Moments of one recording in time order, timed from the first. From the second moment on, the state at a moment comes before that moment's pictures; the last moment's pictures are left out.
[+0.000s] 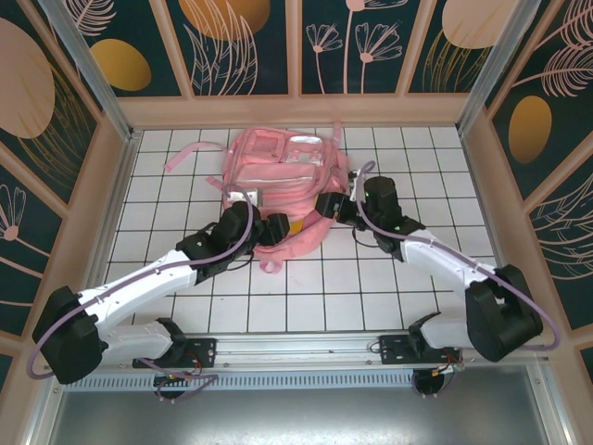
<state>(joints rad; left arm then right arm) -0.82 1.20 0.80 -0.19 -0.16 -0.79 0.50 1.28 0.71 0.12 -0.37 0.71</state>
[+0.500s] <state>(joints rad) -0.88 1.53 1.14 -0.26 -0.25 -0.67 0.36 1.08 0.55 0.02 -0.22 0.59</state>
